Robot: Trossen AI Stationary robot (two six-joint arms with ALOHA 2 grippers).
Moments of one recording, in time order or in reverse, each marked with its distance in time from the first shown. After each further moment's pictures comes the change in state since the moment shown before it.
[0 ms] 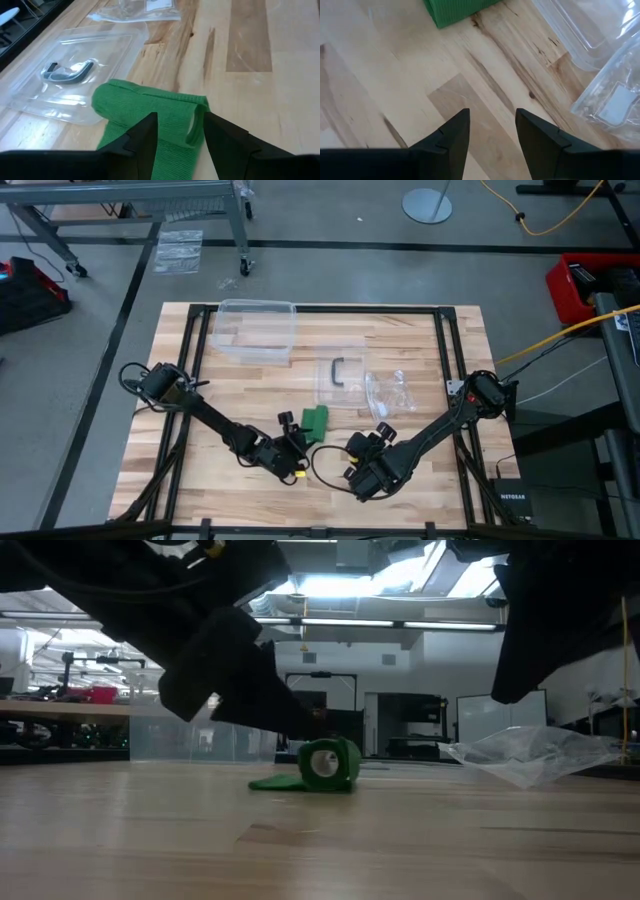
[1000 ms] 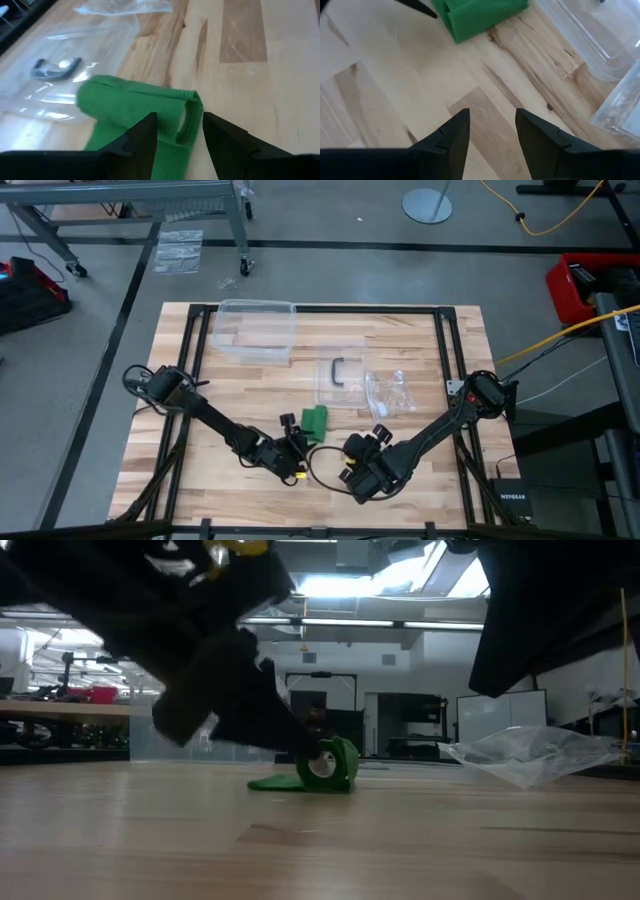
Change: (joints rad) left arm 0.004 0.042 0.000 0.036 0.036 0.014; right arm 0.000 0.000 0.000 0.080 0.033 -0.001
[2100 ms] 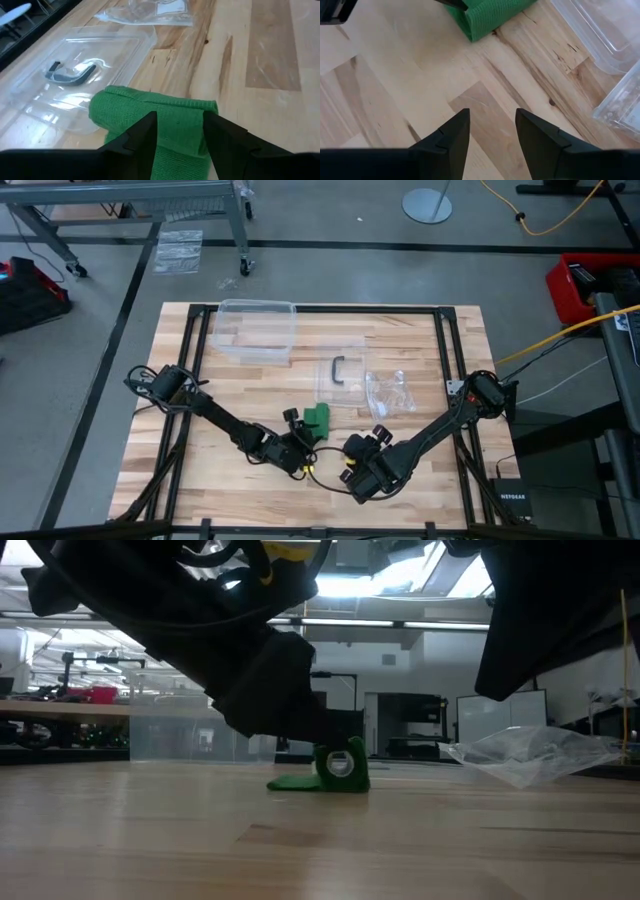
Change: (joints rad) left arm 0.043 0.021 0.036 0.029 -0.053 -0.012; right arm 0.000 0.000 0.000 -0.001 -0.029 -0.008
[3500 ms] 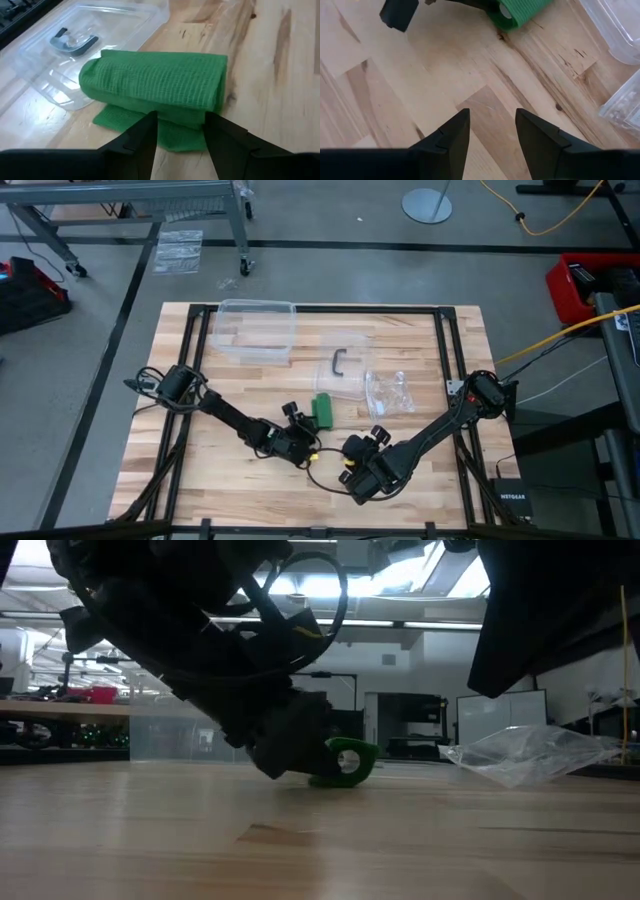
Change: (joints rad) left arm 0.061 0.053 -0.001 -0.032 -0.008 -0.098; right arm 0.000 0.000 0.000 0.029 0.011 -0.018
